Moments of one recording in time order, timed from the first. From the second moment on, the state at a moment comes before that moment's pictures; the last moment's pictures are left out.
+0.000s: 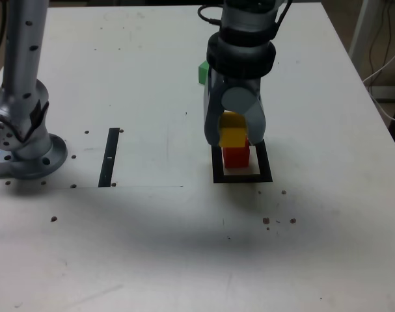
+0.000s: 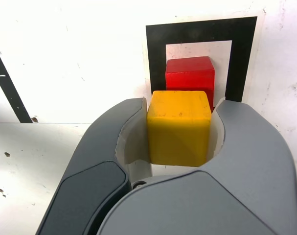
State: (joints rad) arm -0.12 1.98 -1.59 1.29 0.03 -0.10
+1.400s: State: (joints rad) arm -0.11 2.01 -1.58 1.26 0.06 -0.08
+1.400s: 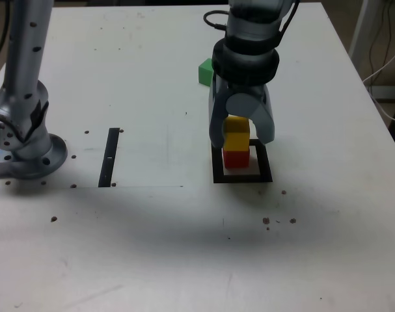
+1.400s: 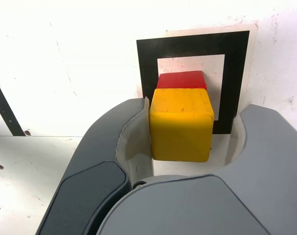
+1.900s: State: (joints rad) arm -0.10 1.91 -1.56 1.28 0.10 -0.07
